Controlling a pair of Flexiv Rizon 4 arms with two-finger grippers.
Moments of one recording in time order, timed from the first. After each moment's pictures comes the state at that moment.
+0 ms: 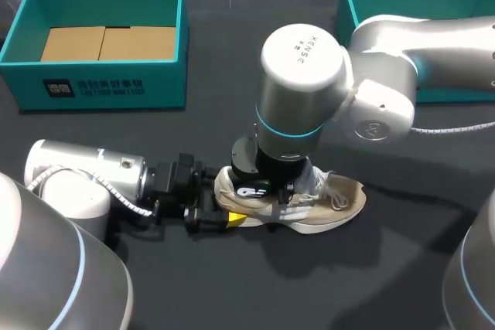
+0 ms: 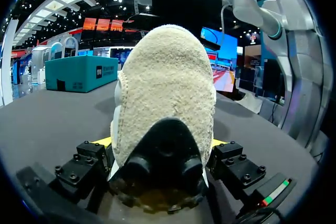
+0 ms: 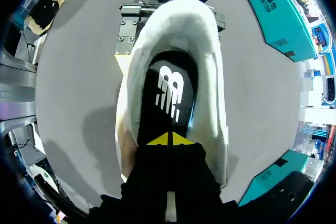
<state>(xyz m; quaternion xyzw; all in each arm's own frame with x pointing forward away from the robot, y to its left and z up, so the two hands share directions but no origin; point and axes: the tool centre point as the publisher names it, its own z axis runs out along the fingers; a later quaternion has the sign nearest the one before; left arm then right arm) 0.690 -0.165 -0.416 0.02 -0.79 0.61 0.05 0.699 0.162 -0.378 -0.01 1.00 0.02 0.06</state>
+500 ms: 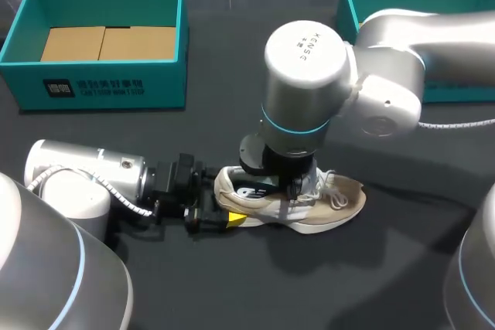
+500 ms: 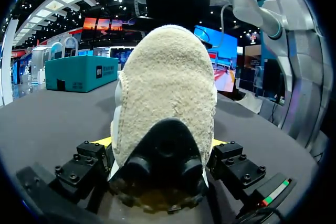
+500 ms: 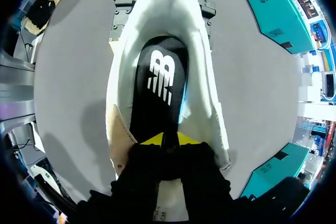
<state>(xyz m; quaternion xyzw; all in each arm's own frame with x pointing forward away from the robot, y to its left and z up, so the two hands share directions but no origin) 0.690 -0.165 -0.417 0.02 -0.79 0.61 0.05 0.707 0.144 -0.376 0.00 1.00 0.01 0.06</state>
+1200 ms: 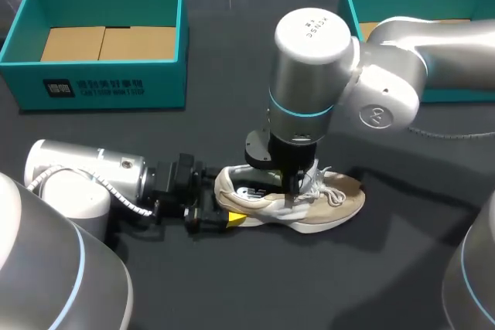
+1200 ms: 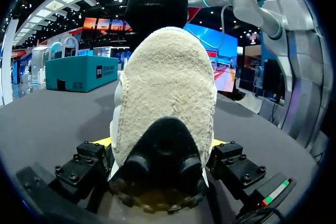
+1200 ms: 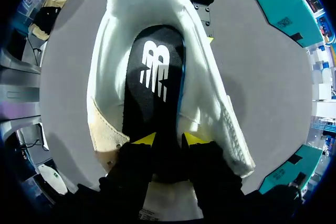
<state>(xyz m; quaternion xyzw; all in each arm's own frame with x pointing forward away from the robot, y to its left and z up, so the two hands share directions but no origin) 0.691 -0.165 -0.417 0.02 -0.79 0.61 0.05 0.712 0.140 -0.396 0.01 1.00 0.02 0.00</state>
